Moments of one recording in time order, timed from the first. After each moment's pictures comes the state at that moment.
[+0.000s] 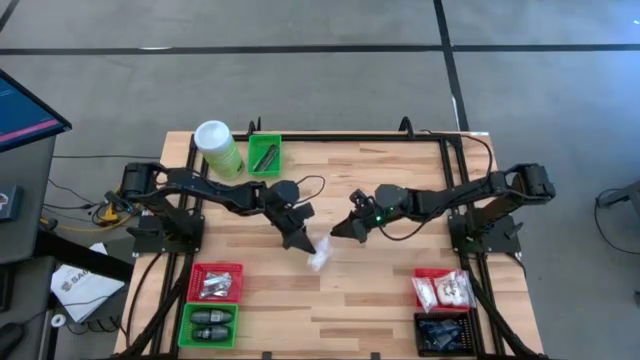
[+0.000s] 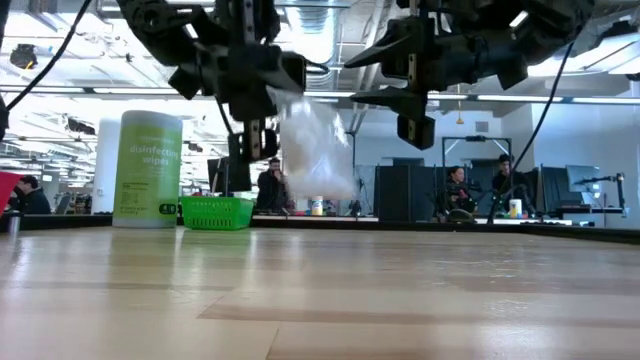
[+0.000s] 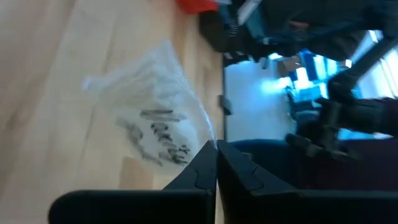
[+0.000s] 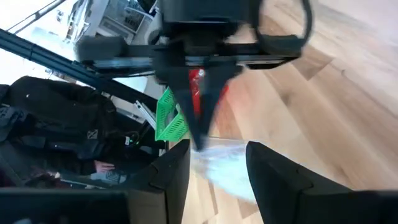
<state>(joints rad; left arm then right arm) 0.08 1.63 0.81 0.26 0.70 -0.74 0.01 1.49 0.68 0.51 -0.24 0.93</state>
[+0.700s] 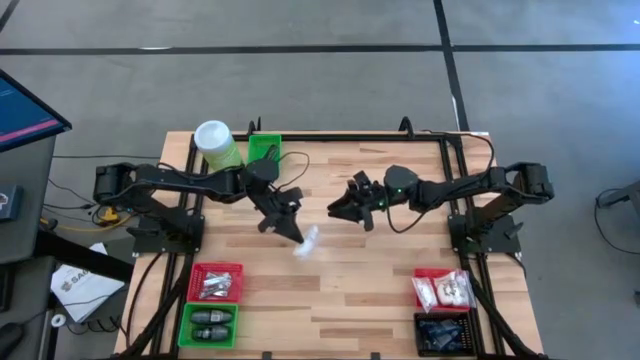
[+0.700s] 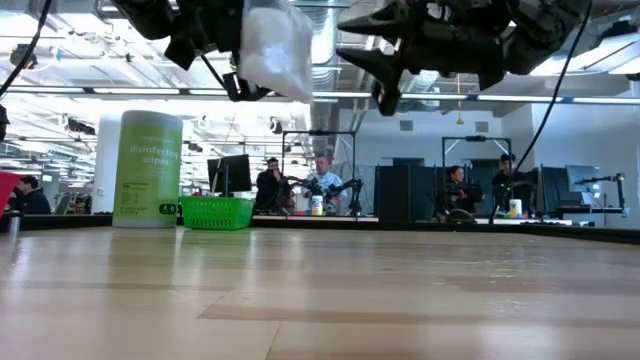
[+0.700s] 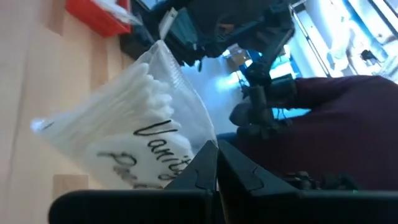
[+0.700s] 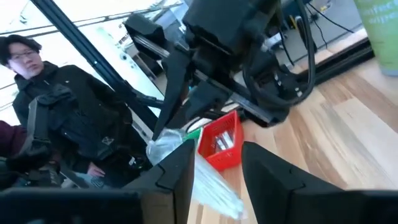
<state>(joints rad) 0.17 1.41 0.81 0.26 0.93 -0.75 -0.11 1.49 0.68 0.78 -0.37 0.62</state>
